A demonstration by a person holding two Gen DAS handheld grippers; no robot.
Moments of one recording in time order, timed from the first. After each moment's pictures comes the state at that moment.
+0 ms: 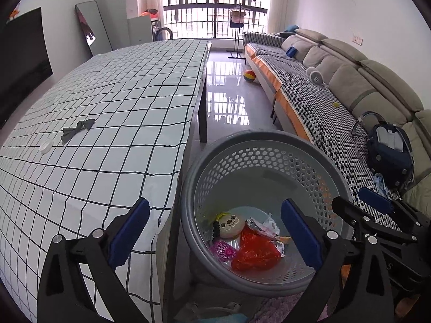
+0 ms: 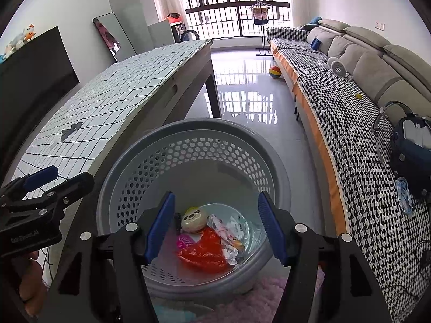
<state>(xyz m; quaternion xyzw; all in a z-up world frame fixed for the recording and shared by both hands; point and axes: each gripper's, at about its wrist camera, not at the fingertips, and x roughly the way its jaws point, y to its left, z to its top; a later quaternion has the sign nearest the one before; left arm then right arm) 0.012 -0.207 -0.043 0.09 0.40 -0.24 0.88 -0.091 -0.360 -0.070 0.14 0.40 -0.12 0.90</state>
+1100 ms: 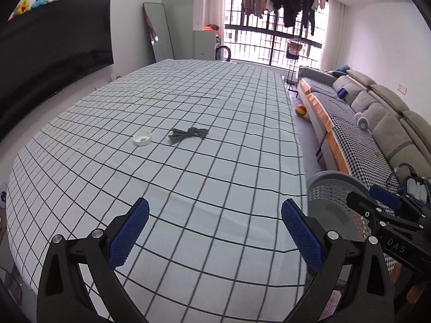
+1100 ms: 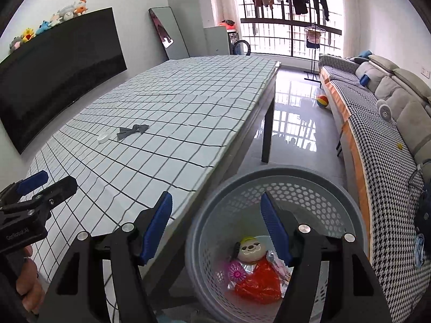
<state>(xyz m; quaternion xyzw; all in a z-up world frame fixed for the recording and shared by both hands) 0.037 -0.048 -0.004 0.02 0.36 -0.11 0.93 -0.005 -0.248 -0.024 0.06 0.37 -0.01 0.93</state>
